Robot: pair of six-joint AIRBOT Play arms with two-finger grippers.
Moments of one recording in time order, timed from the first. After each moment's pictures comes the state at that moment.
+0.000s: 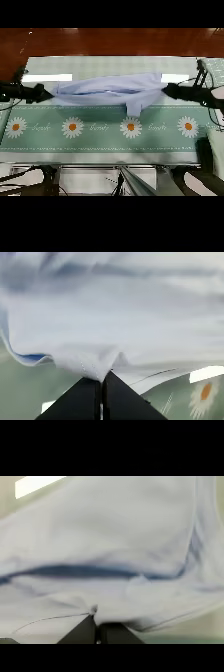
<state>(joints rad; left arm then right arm) 0.37 -1.38 1.05 0.80 -1.18 -1.15 -0.10 -1.10 0.83 -0.77 0.72 1.26</state>
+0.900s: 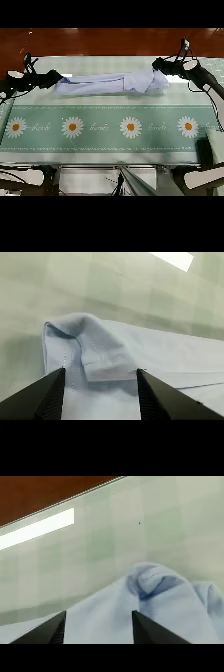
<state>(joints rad) 0.20 -1.63 1.16 0.69 -0.65 -1.11 -0.01 -1.70 1.34 -0.80 0.45 1.27</state>
